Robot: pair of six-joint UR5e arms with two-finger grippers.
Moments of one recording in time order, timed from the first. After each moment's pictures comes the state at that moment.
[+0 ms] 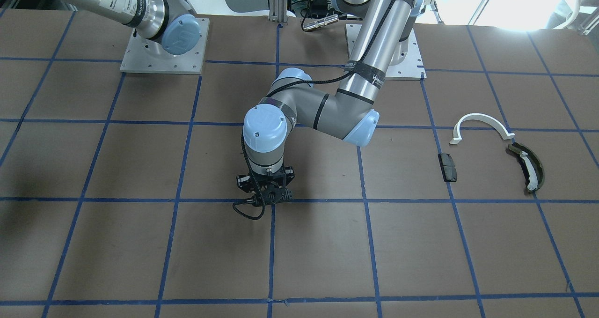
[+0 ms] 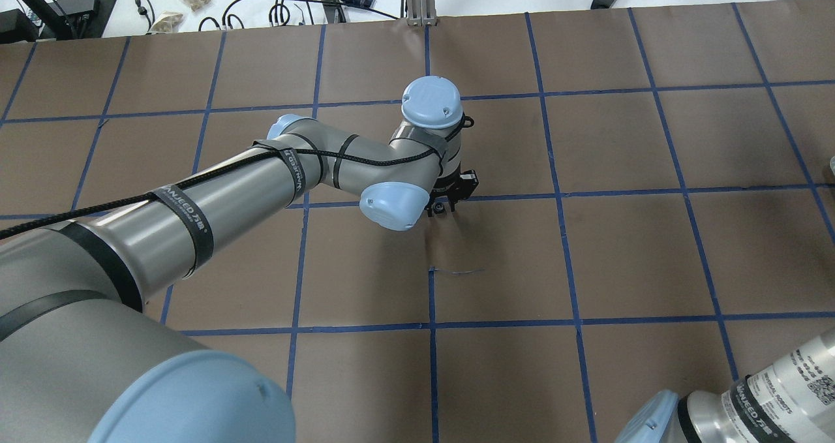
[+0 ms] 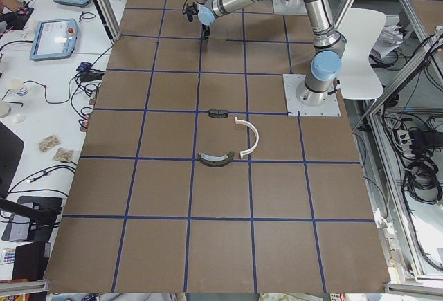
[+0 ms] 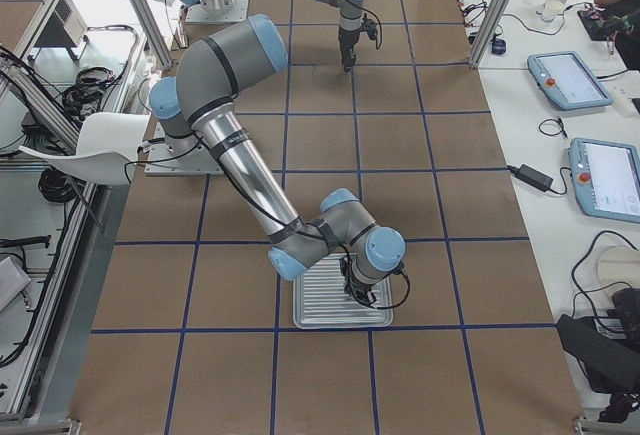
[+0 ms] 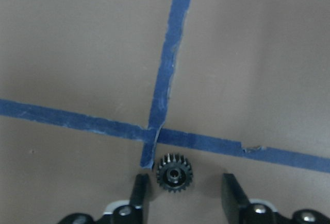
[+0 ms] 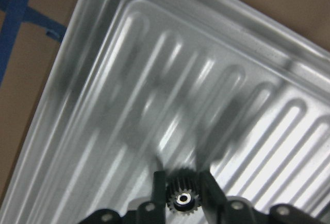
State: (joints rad) left arm -2.00 -2.17 -1.64 -0.91 1.55 -0.64; right arm 0.66 -0.86 1.35 -1.99 -1.68 -1.42
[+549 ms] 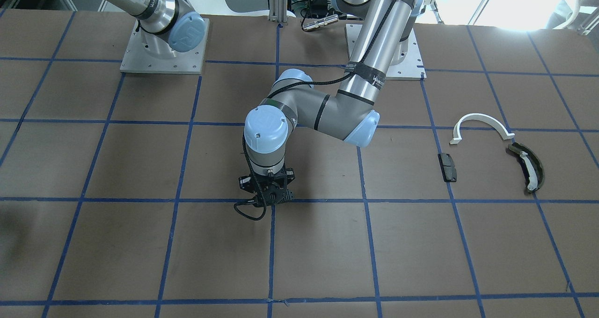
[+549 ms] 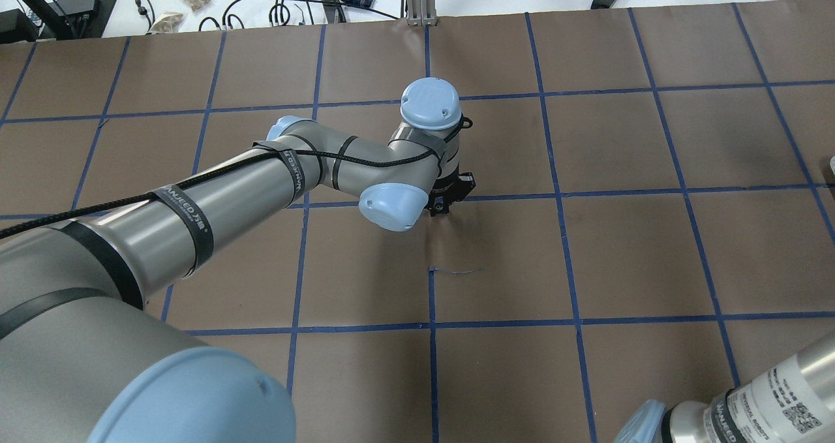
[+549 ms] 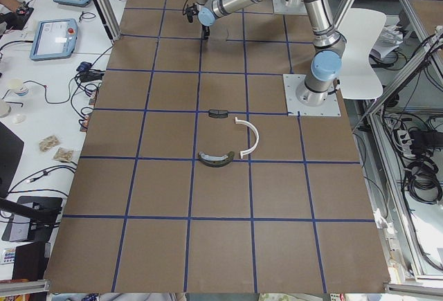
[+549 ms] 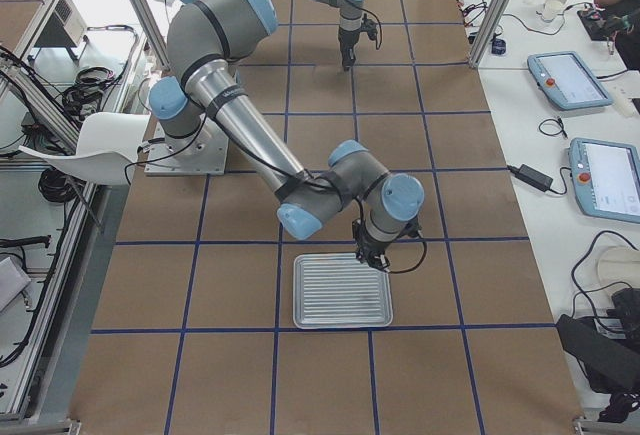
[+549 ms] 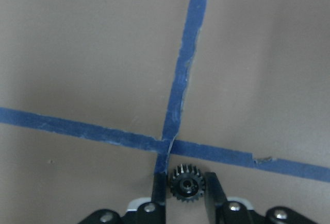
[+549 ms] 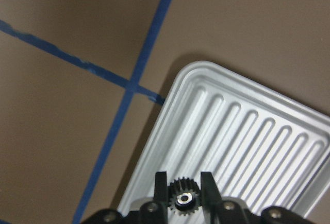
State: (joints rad) left arm -2.00 -2.17 -1.64 -0.91 1.55 -0.63; right arm 0.79 -1.02 1.35 -1.82 -1.67 -1.21
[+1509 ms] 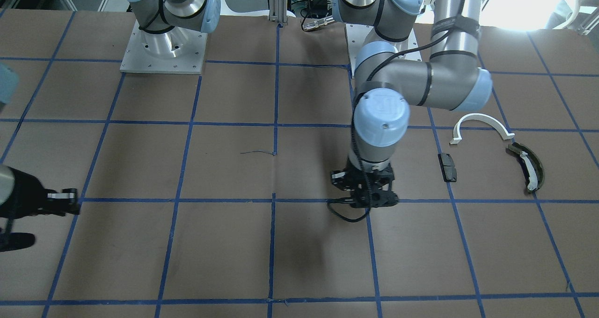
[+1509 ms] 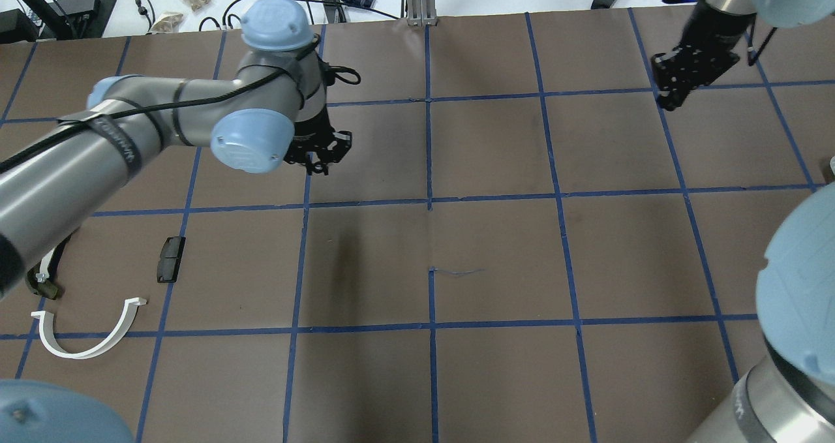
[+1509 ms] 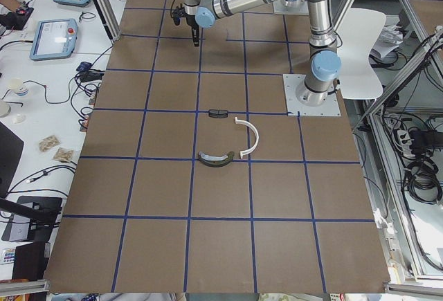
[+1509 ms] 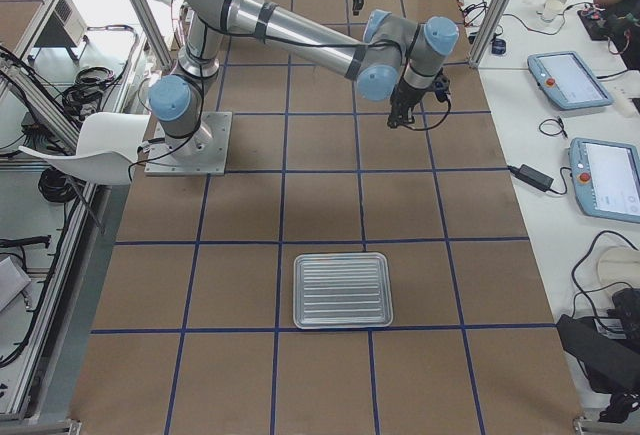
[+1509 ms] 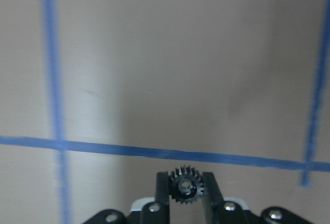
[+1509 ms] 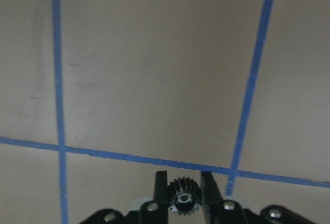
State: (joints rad) left arm -1.65 -1.91 -1.71 -1.13 1.67 -0.10; right arm 1.37 -1.11 1.35 -1.65 -1.55 -0.29
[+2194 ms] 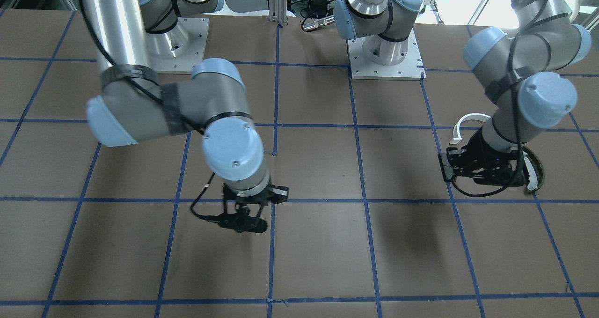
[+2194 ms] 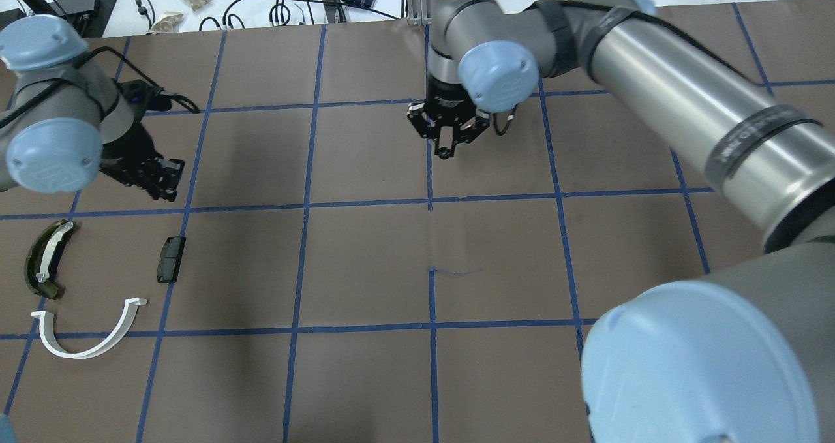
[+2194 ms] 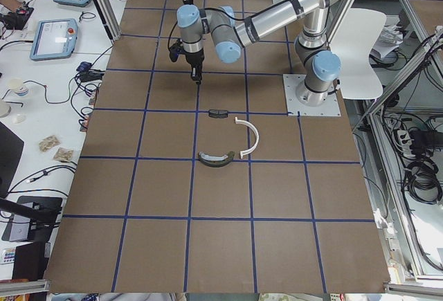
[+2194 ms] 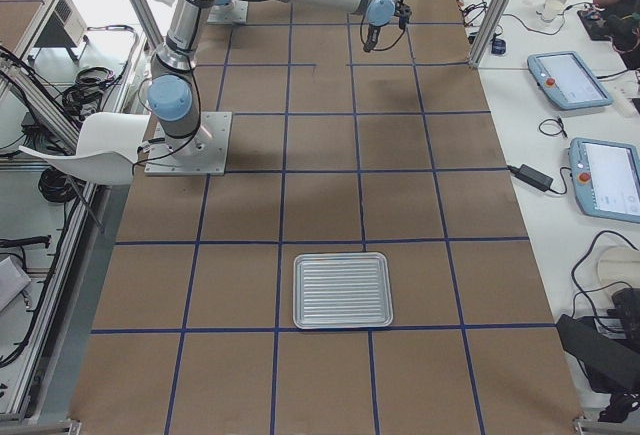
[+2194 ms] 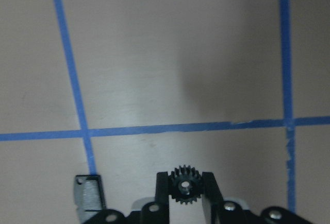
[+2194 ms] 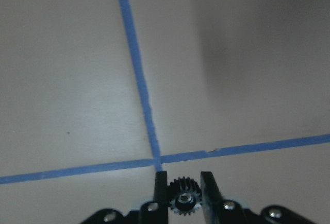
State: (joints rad) left arm -1.18 -1.77 -1.87 -1.14 1.67 0.49; right arm 1.90 -0.99 1.35 -1.85 -1.47 0.49
